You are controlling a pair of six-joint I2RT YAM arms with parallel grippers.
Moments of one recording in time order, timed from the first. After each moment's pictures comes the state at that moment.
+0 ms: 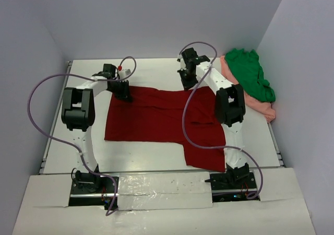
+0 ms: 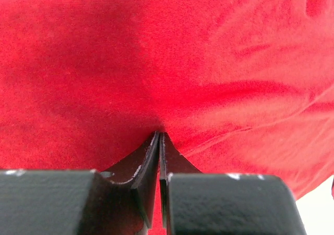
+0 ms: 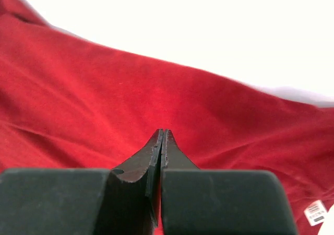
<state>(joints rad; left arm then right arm) -0.13 2.14 1.51 -0.53 0.48 0.01 0.35 2.27 2.03 -0.94 -0.07 0.03</state>
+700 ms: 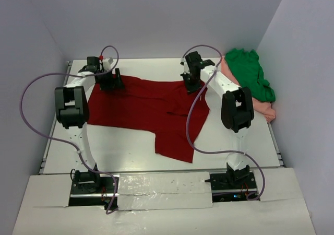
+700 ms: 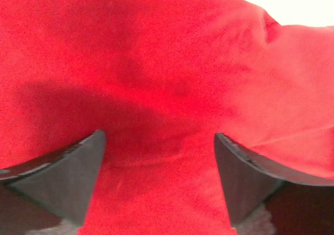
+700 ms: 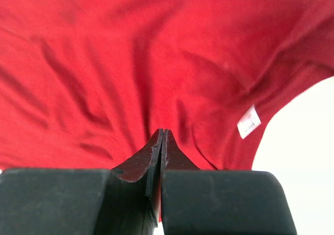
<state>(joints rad) 0.02 2.23 1.70 -0.46 0.40 -0.06 0.34 2.11 1.82 -0.86 -0.06 0.05</state>
